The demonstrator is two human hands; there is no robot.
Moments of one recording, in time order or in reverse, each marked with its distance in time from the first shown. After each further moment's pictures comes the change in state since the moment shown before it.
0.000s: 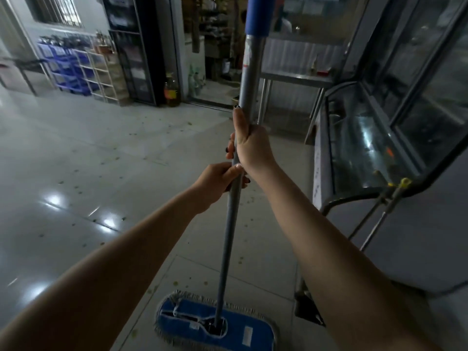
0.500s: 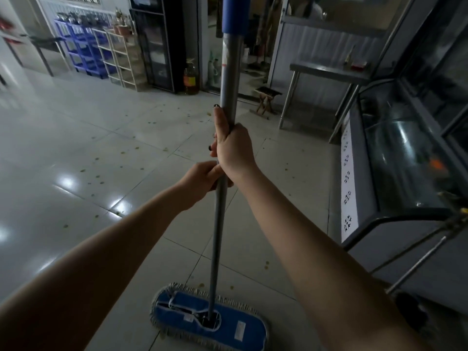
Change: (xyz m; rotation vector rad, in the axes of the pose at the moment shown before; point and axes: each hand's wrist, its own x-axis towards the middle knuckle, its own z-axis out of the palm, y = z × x) left_hand 0.034 -0.045 -0.220 0.037 0.041 -0.008; right_hand 0.069 -0.002 0.228 -0.098 -0.051 0.039
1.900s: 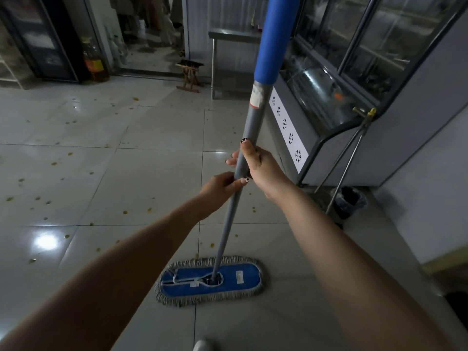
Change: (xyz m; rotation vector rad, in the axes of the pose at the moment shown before) left_hand -0.169 -0.084 -0.150 0.233 -0.512 0.097; right_hand -0.208 -0.043 0.159 -0.055 0.225 0.308
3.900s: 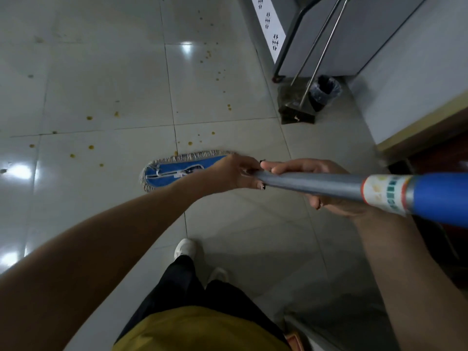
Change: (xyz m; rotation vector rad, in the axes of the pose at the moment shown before) left_hand -0.210 -0.049 0.160 0.128 -0.527 0.080; right_hand -0.319 0.135 -0.092 0.154 -0.635 0.142
